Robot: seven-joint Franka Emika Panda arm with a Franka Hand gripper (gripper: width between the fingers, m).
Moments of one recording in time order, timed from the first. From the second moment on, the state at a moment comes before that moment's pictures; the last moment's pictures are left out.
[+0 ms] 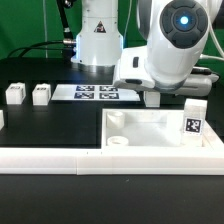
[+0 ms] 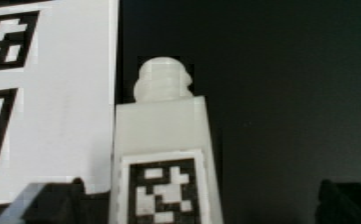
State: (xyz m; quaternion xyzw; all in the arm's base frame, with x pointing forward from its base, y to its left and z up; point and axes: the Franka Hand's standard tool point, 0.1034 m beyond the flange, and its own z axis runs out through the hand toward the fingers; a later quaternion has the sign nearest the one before) arm 0.370 0.115 0.013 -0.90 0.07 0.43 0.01
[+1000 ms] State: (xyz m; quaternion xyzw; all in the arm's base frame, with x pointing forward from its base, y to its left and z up) arm 0.374 0.109 0.015 -0.90 0.07 0.43 0.01
